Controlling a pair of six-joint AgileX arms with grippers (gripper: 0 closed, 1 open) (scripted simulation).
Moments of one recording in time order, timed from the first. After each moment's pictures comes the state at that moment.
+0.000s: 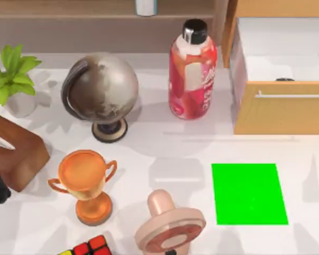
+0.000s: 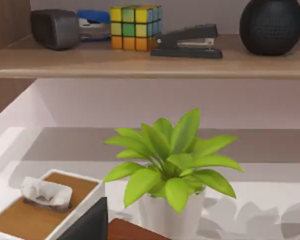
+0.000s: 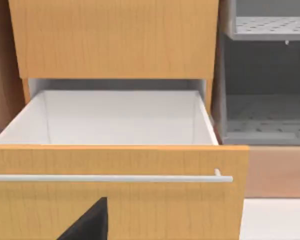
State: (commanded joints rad) left arm 0.00 0.00 0.00 0.00 0.00 0.00; right arm 0.00 0.00 0.00 0.00 0.00 0.00
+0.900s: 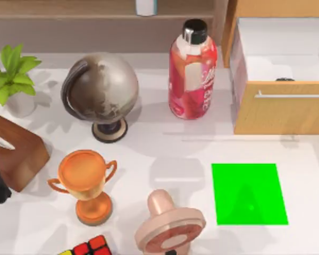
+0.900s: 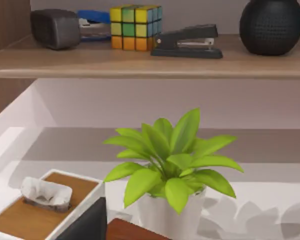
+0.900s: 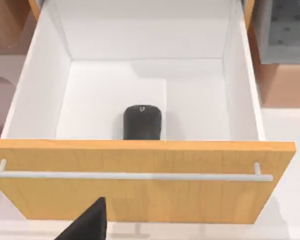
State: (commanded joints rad) left arm 0.00 0.00 0.00 0.00 0.00 0.00; right arm 0.06 0.89 0.82 -0.48 0.00 0.05
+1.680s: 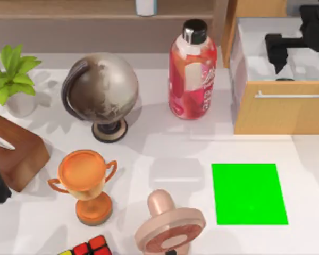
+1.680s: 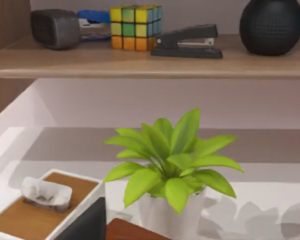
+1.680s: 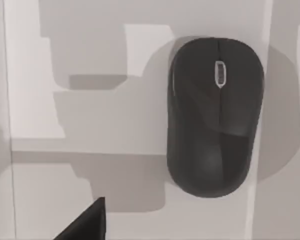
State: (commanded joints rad) left arm 0.00 0.00 0.00 0.00 0.00 0.00; right arm 0.14 2.24 1.98 -1.12 0.02 0.13
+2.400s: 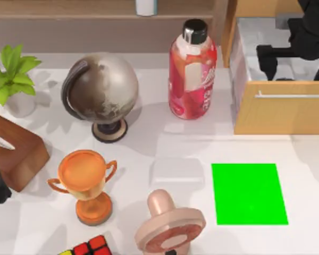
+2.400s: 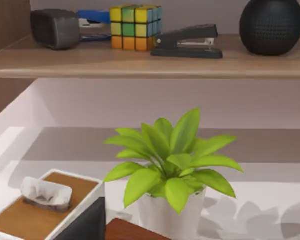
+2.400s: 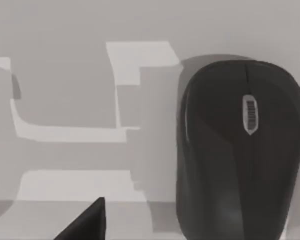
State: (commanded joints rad) left arm 0.00 0.00 0.00 0.00 0.00 0.00; right arm 0.13 2.43 2.16 -1.21 0.02 0.14
